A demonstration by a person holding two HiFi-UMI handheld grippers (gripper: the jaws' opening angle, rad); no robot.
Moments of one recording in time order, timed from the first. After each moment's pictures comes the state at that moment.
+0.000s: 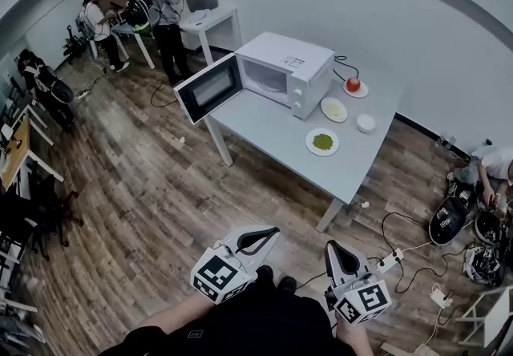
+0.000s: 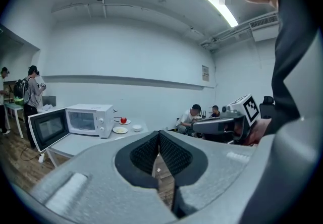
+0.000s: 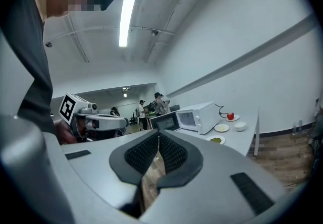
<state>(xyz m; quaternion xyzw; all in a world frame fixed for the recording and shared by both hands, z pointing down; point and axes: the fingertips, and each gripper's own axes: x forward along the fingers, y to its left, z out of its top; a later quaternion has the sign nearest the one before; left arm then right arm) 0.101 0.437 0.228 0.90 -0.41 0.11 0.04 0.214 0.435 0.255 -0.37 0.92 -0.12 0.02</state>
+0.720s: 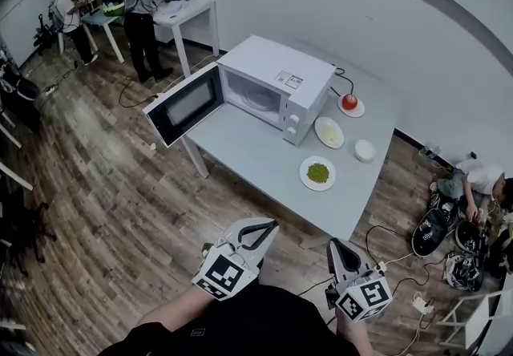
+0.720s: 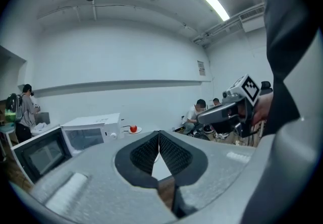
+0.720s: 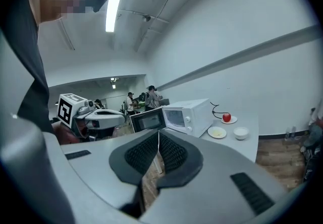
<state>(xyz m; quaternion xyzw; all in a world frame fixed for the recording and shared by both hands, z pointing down) 0.031 0.235 0.236 0.92 -0.38 0.14 -0.03 0.157 0.247 0.258 -0.43 0.89 -0.14 -0.03</state>
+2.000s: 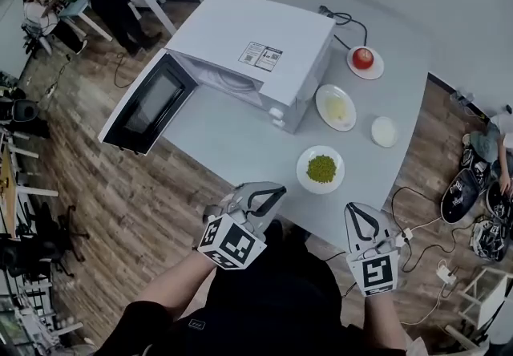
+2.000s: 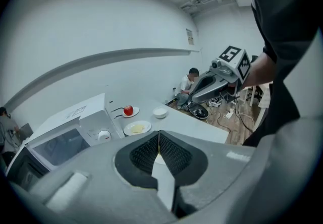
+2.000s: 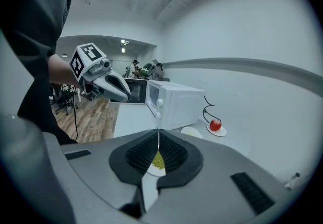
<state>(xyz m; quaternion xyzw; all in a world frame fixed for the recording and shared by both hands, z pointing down) 0.086 0.008 0.328 0.91 -0.28 0.31 -0.04 0.212 0.025 0.336 -0.41 0.88 -0.02 -0.24</state>
